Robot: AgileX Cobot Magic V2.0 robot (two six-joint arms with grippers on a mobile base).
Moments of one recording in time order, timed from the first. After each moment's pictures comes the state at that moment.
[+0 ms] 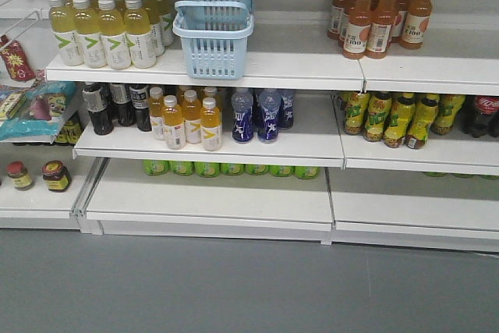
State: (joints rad) left arm 0.03 -0.01 0.03 -0.21 -0.02 0.01; right arm -0.01 -0.01 0.03 -0.22 0.09 0.19
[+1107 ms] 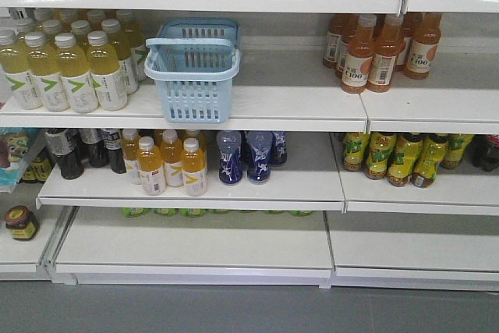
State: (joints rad) left arm 0.03 -0.01 0.03 -0.21 -0.02 0.01; right arm -0.01 -0.01 0.03 -0.22 0.09 0.19
